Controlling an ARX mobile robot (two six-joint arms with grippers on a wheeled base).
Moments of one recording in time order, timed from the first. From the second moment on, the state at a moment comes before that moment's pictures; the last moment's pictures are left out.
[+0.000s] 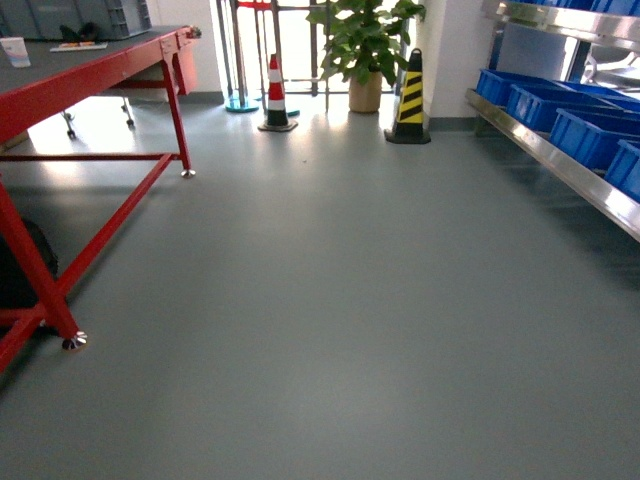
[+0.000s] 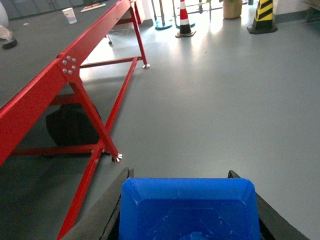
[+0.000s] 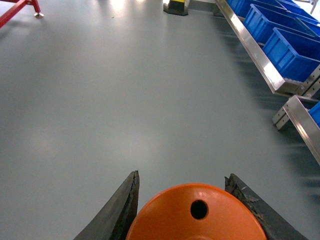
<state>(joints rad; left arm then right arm) 0.10 0.76 0.32 0.25 -0.04 0.22 0.07 0.87 0.27 0.23 0.13 -0.08</state>
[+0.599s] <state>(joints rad) 0.10 0.76 0.32 0.26 -0.04 0.22 0.07 0.87 0.27 0.23 0.13 -0.08</state>
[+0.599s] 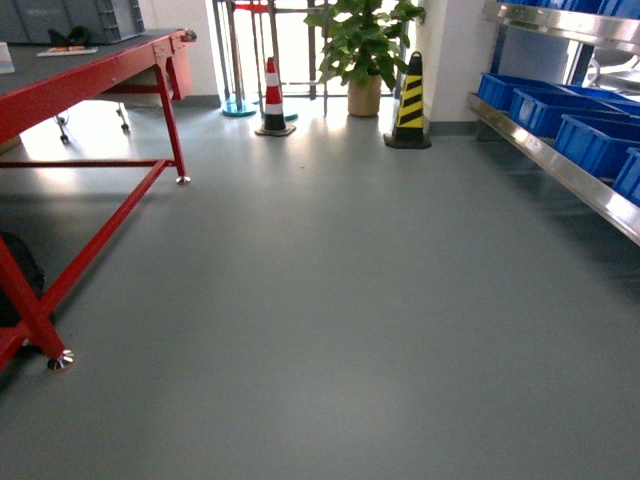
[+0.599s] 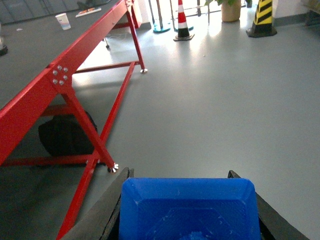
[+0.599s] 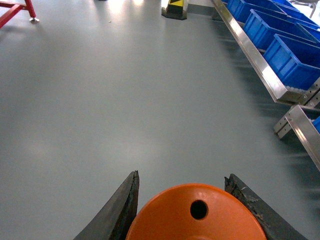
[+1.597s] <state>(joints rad) 0.11 0.76 0.32 0.25 -0.05 0.22 0.07 0.87 0.27 0.24 0.13 -0.08</state>
